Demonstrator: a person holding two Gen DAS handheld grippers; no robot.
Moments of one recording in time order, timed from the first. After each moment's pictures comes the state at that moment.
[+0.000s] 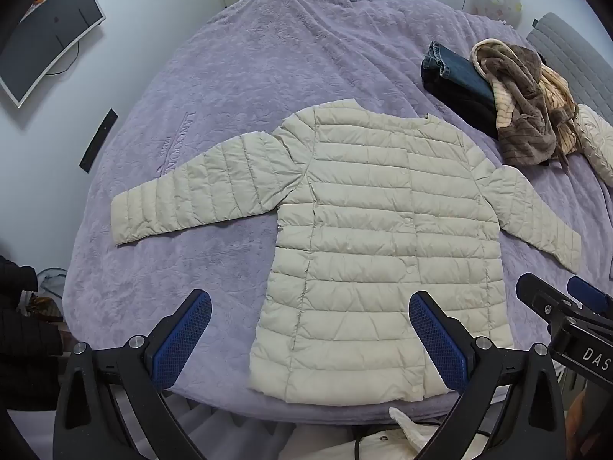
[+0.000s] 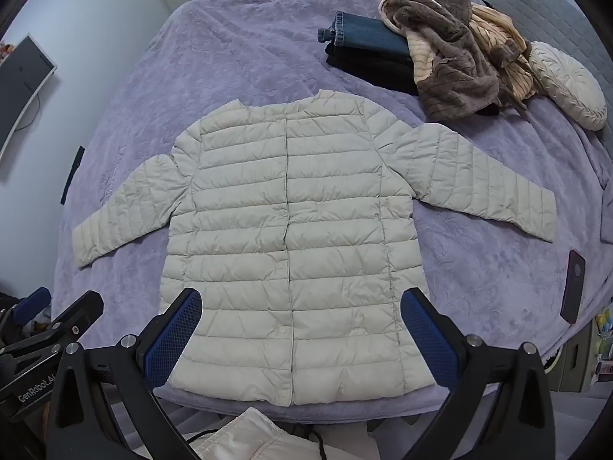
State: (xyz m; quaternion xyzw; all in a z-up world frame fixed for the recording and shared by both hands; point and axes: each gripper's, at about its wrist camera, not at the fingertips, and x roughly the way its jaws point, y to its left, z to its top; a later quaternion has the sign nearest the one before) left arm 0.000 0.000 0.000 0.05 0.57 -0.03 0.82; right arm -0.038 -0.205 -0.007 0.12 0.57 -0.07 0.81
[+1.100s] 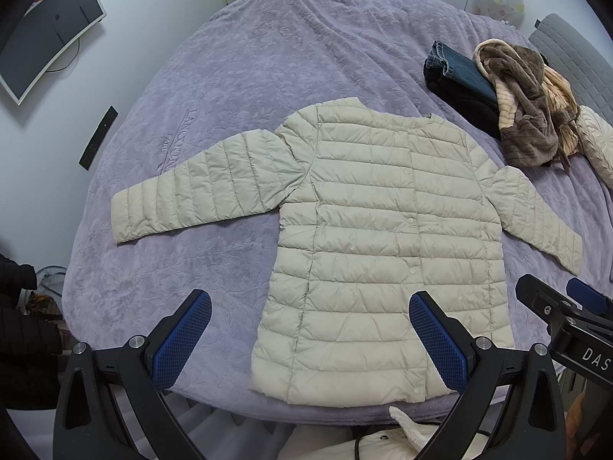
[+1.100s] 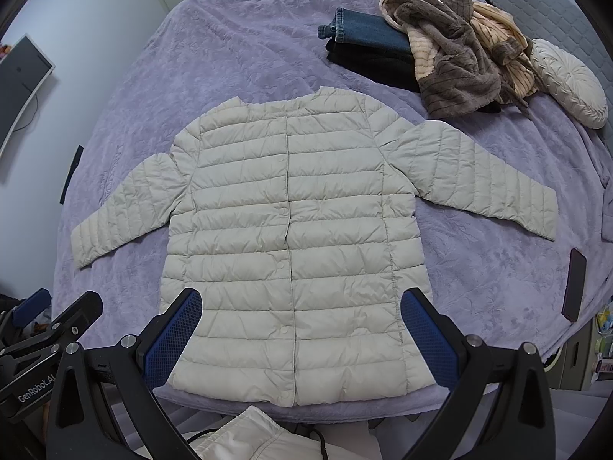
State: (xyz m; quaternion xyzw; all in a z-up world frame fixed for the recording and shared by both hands) left arm 0.000 0.000 0.000 0.05 0.57 -0.03 0.82; right arm -0.036 -0.205 -0.011 0.13 0.57 -0.07 0.81
